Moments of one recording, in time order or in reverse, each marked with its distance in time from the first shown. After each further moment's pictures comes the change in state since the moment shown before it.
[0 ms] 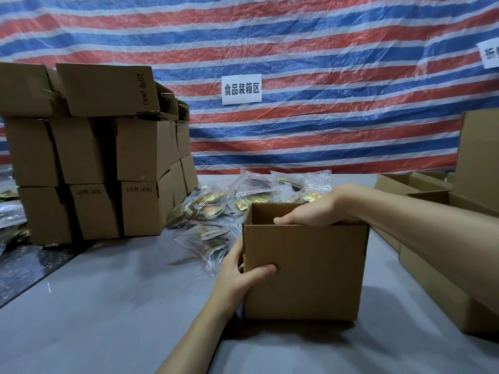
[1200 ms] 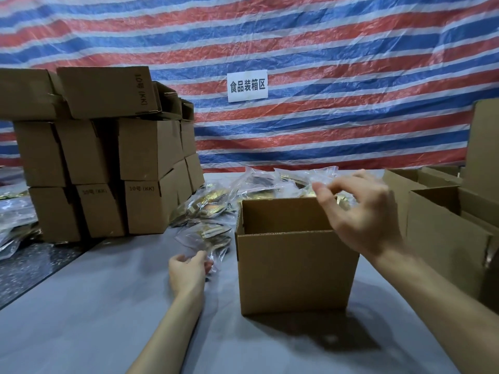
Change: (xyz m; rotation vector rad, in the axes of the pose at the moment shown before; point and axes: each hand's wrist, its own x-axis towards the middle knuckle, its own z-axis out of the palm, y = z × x) left_hand 0.025 -0.019 -0.046 -0.052 0.870 -0.421; right_hand 0.005 0.066 0.051 0.128 1.658 -0.895
